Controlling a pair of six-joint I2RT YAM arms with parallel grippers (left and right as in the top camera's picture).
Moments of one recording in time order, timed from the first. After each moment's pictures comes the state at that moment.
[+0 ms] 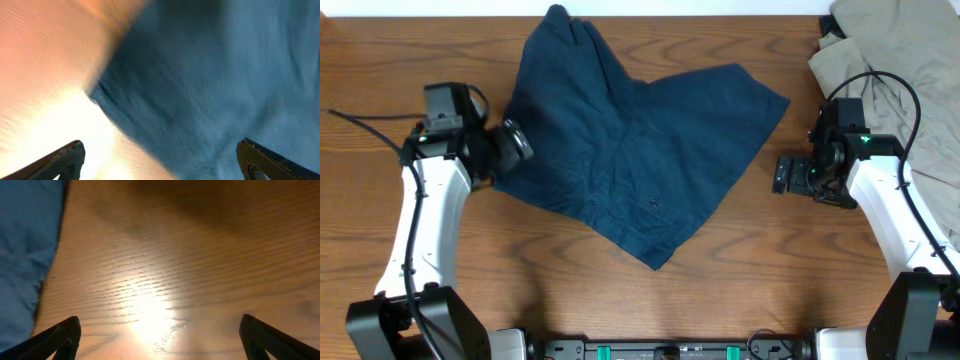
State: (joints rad) left arm 0.15 1.53 1.16 -0.87 0.17 -0.39; right arm -0.01 1.56 1.08 -0.92 -0.01 0.25
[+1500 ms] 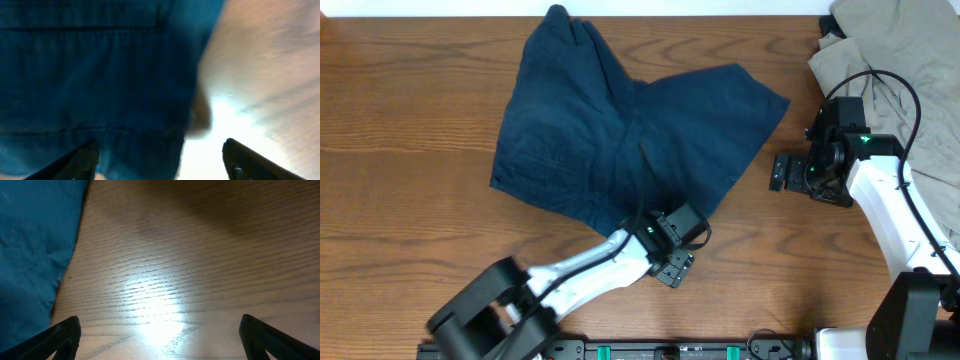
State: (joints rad) left arm -0.95 1.68 0.88 -0.60 -0.02 -0.36; right arm -0.01 1.56 1.08 -0.91 -0.05 0.25
